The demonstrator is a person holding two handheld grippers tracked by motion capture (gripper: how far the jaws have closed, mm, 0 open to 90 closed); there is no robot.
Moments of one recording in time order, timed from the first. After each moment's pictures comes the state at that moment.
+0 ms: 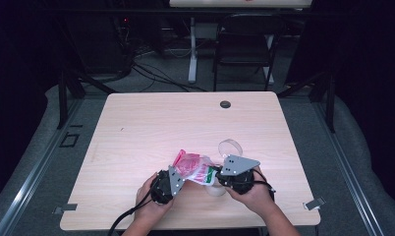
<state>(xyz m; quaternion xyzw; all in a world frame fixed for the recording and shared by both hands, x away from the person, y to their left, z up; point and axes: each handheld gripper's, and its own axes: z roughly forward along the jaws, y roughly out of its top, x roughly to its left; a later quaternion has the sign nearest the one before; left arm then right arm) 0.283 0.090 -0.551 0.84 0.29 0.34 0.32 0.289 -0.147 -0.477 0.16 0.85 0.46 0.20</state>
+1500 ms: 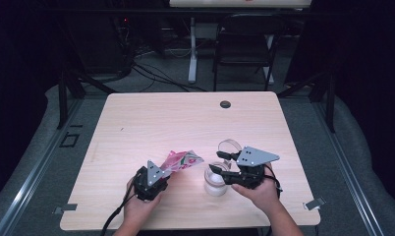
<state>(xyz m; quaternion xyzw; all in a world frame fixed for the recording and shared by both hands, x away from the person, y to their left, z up) 0.294 0.143 -0.544 0.81 0.37 0.27 0.37 0.296 -0.172 -0.466 0.22 0.79 0.54 0.19</state>
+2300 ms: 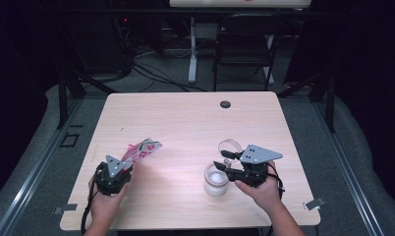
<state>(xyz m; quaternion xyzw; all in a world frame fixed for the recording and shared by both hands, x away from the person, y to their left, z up) 0.301 0.238 -0.541 0.75 0.48 0.34 0.31 0.300 -0.181 -0.470 0.25 0.79 0.53 0.19</state>
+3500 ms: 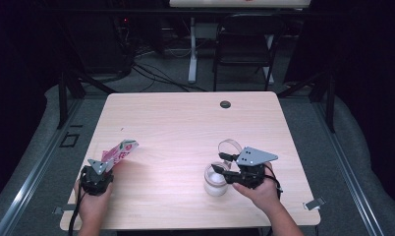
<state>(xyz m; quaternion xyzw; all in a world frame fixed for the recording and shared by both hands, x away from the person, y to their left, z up) 0.315 0.283 -0.577 0.71 0.56 0.35 0.23 0.300 -0.176 -0.476 0.24 0.80 0.52 0.19</state>
